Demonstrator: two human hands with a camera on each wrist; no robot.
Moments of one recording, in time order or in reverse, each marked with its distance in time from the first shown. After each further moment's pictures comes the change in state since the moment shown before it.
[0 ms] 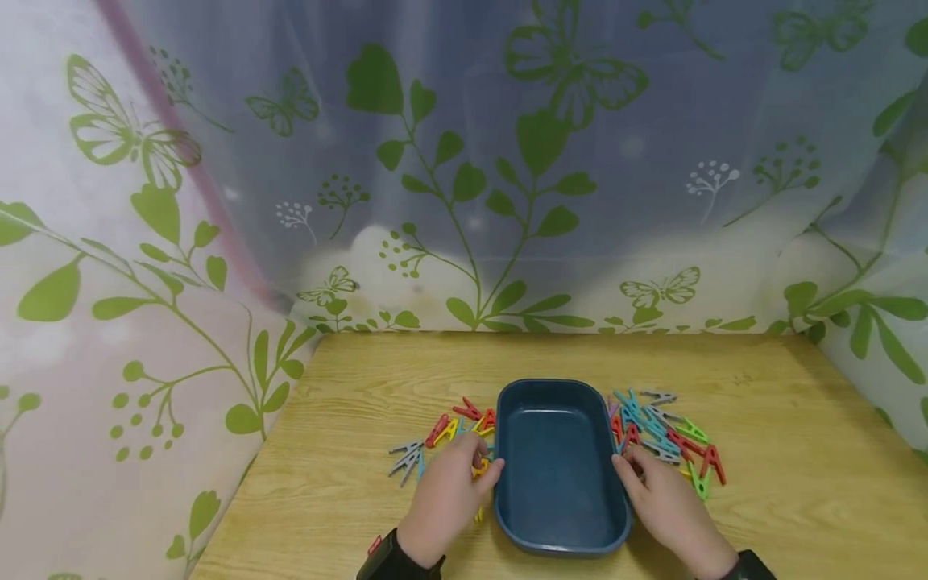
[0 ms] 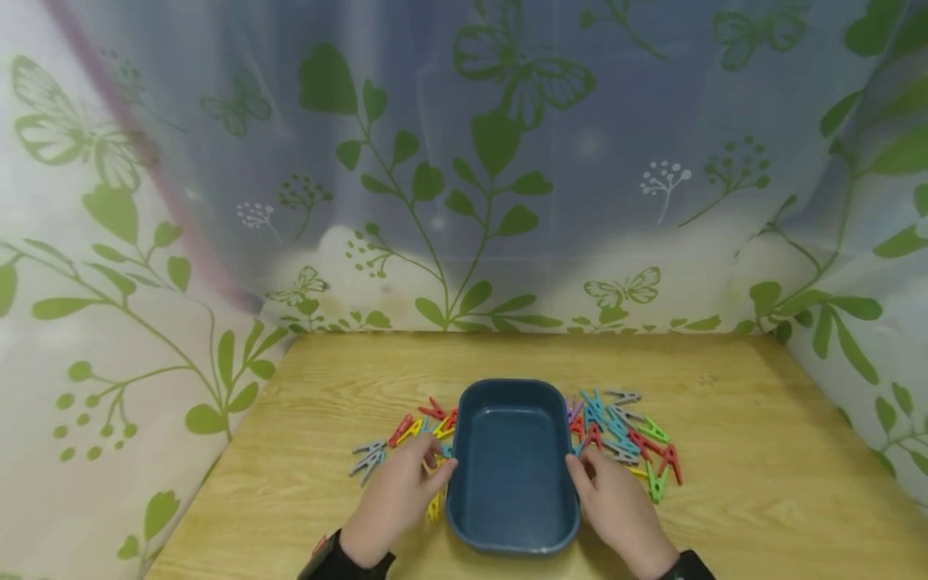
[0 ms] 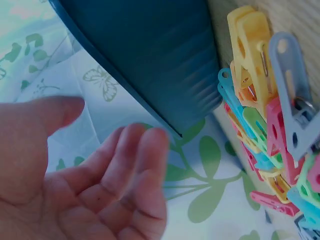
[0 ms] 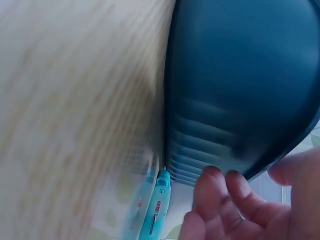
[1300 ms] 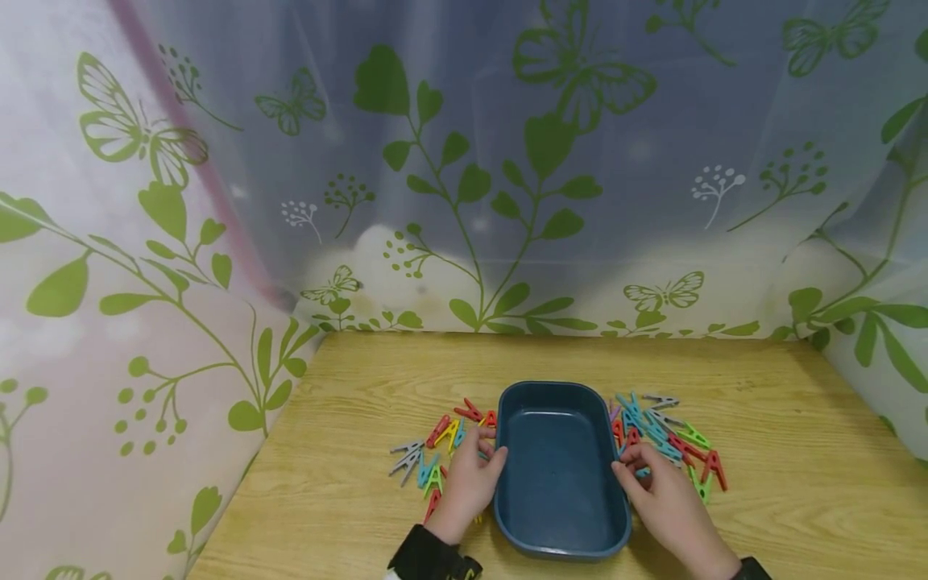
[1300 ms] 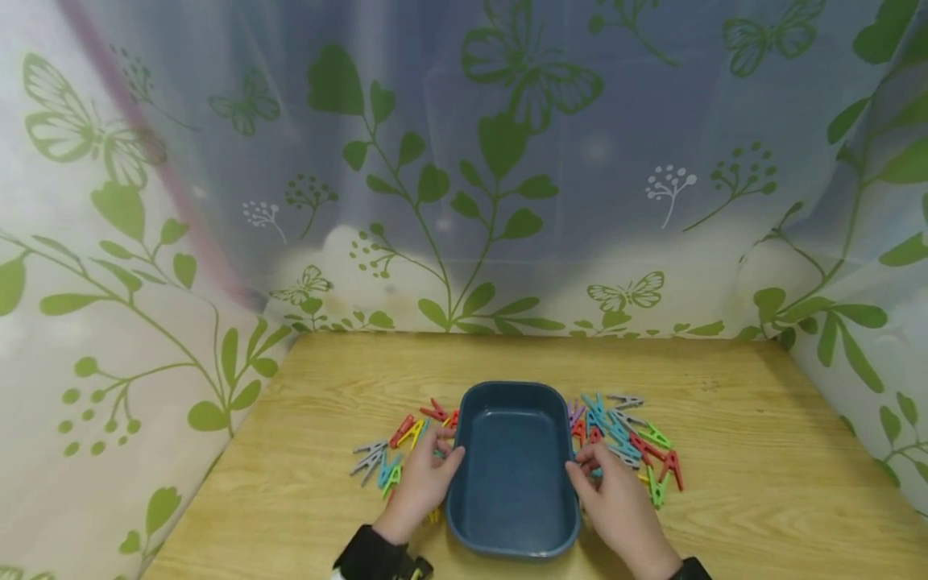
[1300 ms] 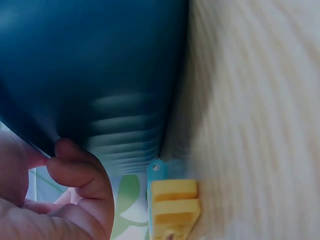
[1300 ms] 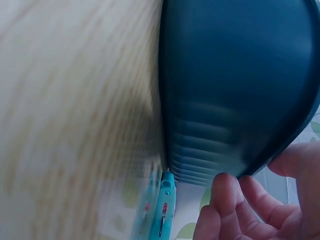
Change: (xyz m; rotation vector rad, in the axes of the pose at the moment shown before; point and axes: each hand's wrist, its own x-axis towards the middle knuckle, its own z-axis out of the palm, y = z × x) left_hand 0.023 -0.013 0.046 -0.550 0.035 -0.219; right_hand 0.000 0.001 0.000 0.096 0.068 -0.001
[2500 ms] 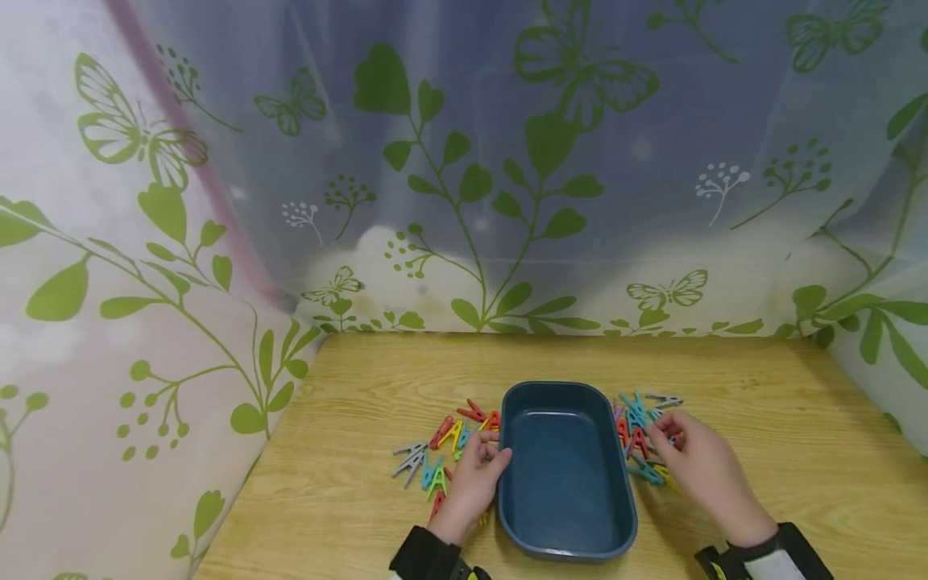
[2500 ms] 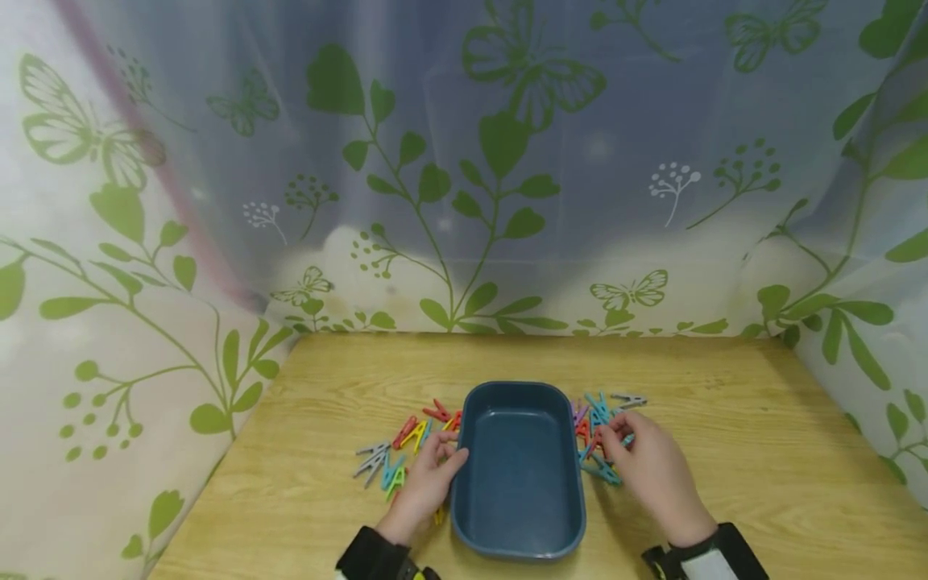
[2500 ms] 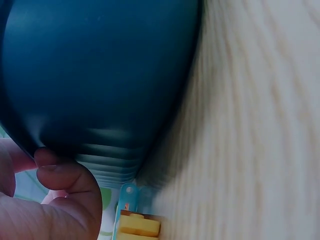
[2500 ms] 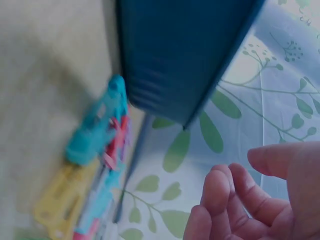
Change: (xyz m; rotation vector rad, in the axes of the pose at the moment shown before) left_hand 0.001 -0.012 0.001 -0.305 -0.061 -0.072; right_hand 0.023 0.002 -0.044 -0.127 0.104 -0.115
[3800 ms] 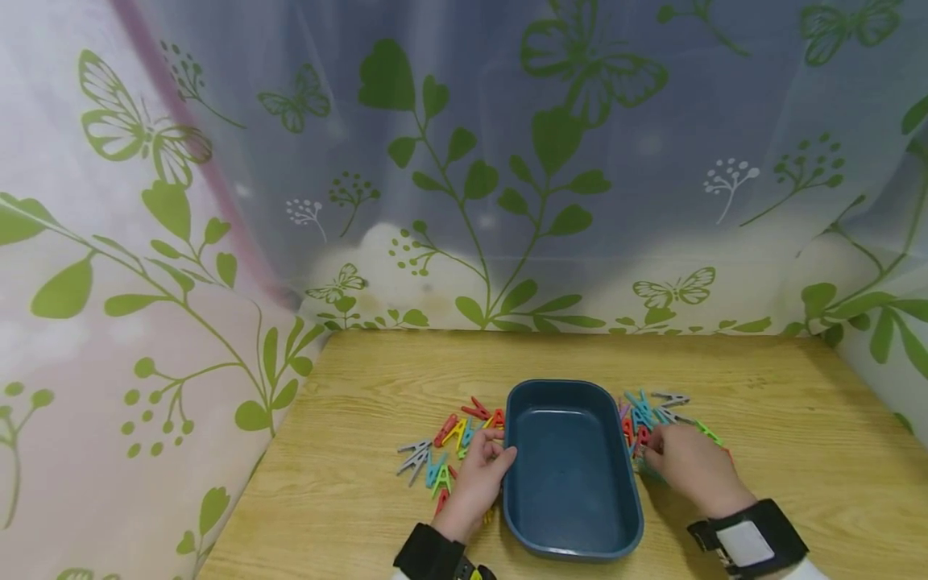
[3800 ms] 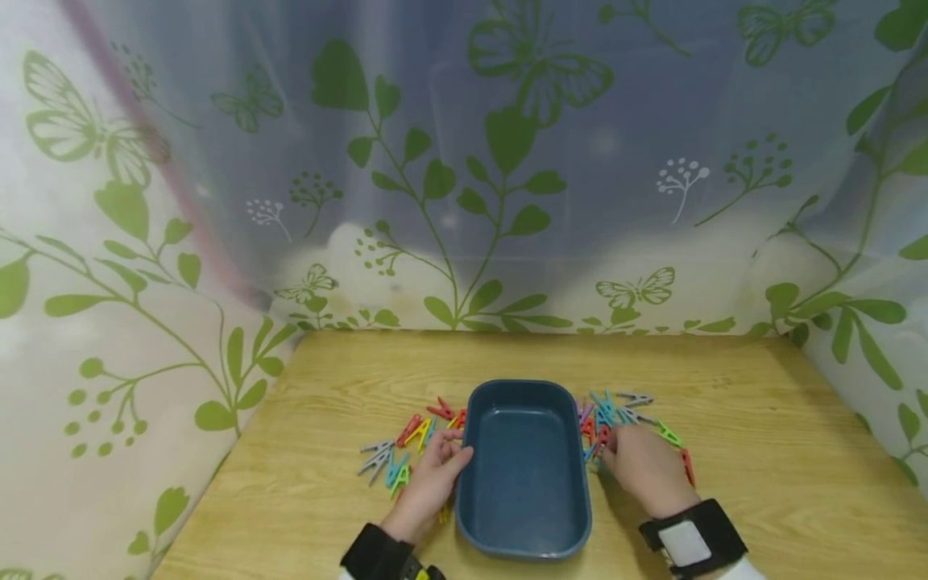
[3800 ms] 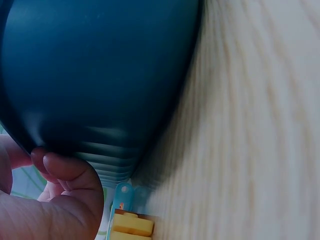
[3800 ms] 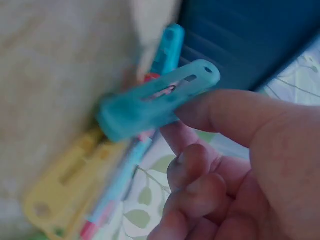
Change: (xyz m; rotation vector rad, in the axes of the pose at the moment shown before) left_hand 0.003 -0.001 0.001 -0.064 -0.026 -0.035; right_hand 0.023 0.014 0.021 -0.287 -0.216 -0.063
